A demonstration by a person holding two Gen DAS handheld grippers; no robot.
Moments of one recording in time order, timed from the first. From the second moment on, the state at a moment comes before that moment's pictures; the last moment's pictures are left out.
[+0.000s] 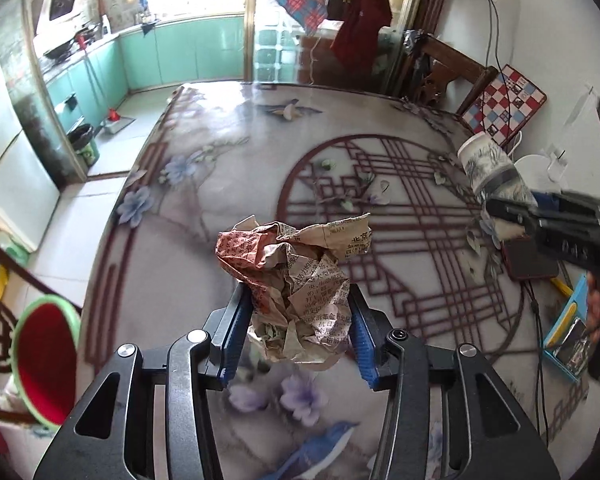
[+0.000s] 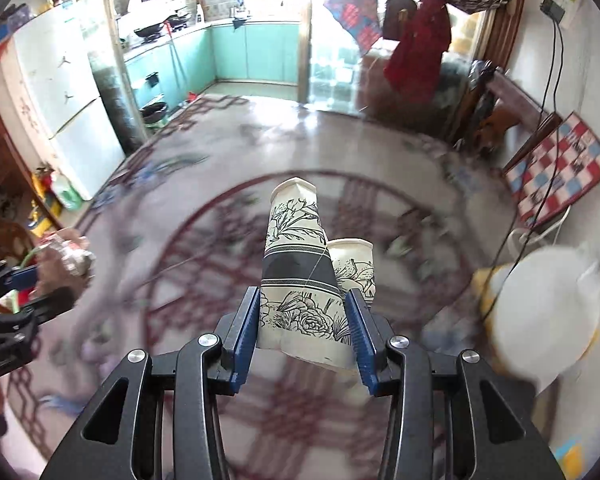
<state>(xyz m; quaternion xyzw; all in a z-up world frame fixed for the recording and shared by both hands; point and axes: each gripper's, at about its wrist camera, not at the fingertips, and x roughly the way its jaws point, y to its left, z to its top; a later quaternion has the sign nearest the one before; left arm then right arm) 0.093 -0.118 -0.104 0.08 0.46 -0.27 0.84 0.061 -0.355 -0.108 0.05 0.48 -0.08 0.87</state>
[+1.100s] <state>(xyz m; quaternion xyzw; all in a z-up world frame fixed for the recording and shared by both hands) 0.161 0.135 -0.120 0.03 0.46 -0.22 0.86 0.097 -0.065 -0.090 0.04 0.47 -0.07 0.88</state>
